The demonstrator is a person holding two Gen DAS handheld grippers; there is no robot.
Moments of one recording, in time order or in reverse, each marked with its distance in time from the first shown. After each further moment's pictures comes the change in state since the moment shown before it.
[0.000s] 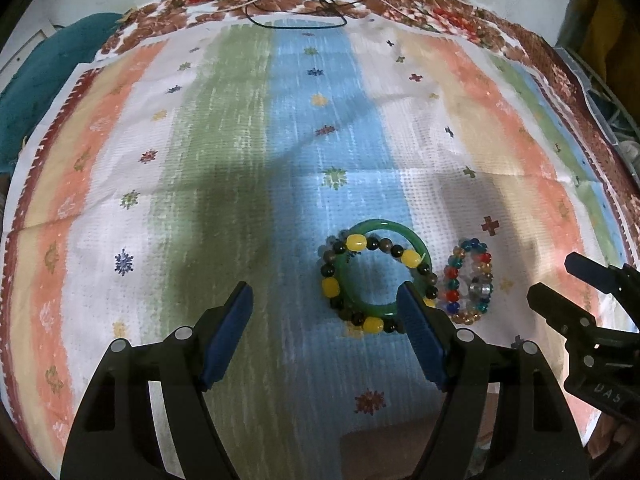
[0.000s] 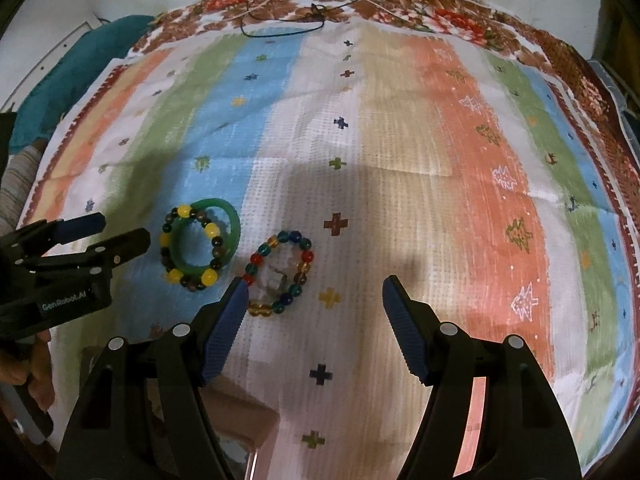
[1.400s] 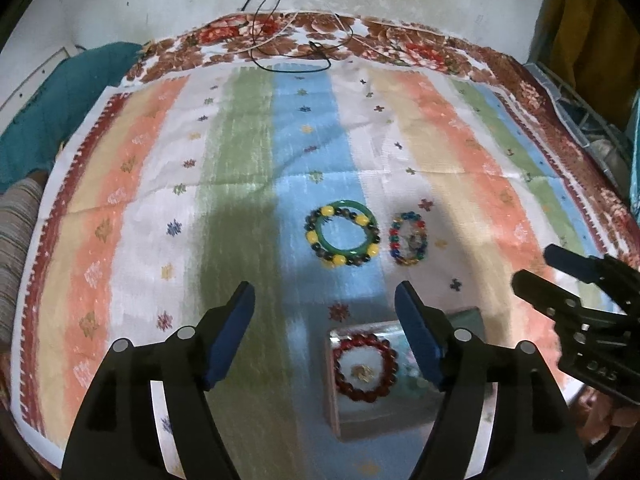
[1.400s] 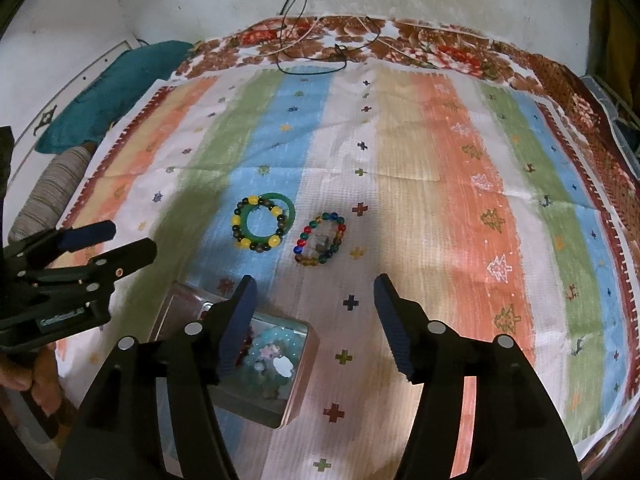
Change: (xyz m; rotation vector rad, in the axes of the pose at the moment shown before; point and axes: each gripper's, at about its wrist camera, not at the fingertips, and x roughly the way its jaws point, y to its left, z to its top) left arm -0.107 -0.016 -0.061 0.019 -0.121 0.007; right arm -0.098 0.011 -0.050 -0.027 -0.111 0.074
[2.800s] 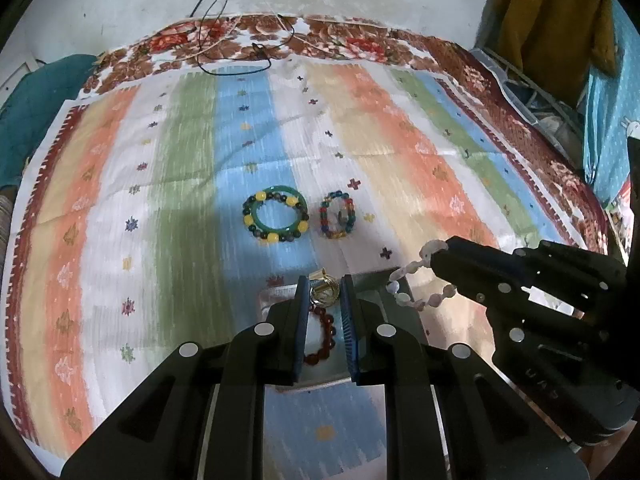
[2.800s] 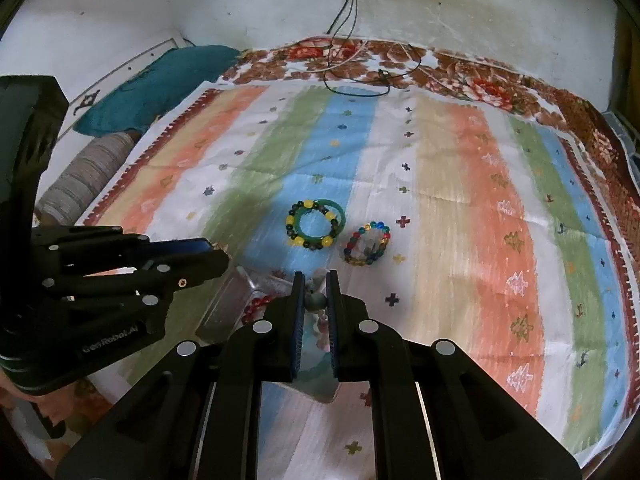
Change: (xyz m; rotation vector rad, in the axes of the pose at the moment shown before) left arm -0.039 -0.034 -0.024 0.082 0.016 -0.172; right arm -0.039 0.038 -0.022 -0.102 -0.077 0.081
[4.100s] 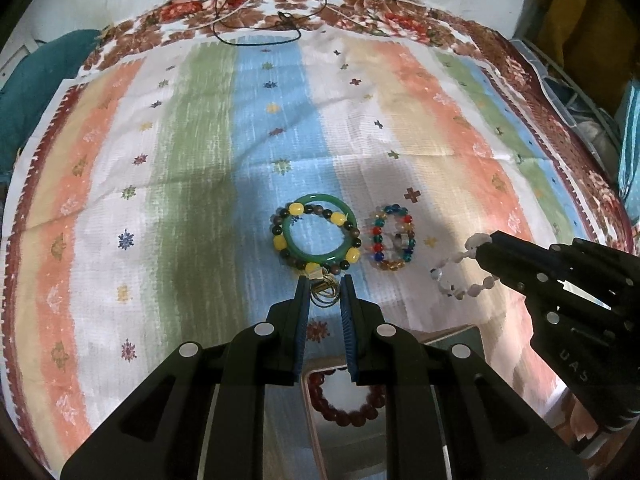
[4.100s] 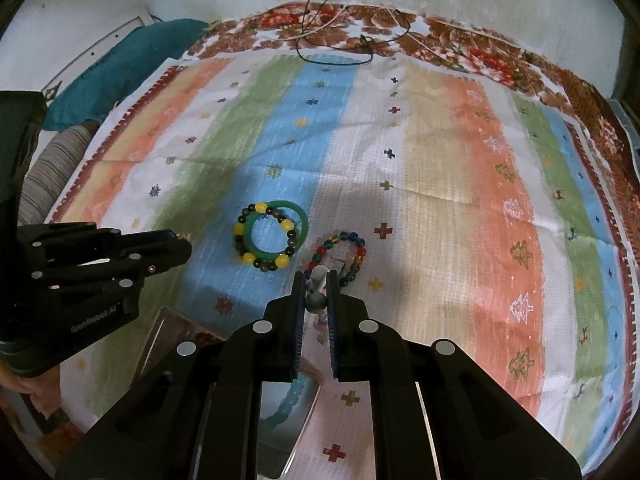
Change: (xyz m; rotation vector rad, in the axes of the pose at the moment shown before) left arm 0.073 0.040 0.047 -0.051 0.092 0.057; right arm 0.078 -0.033 0.041 0.024 0.118 -0.054
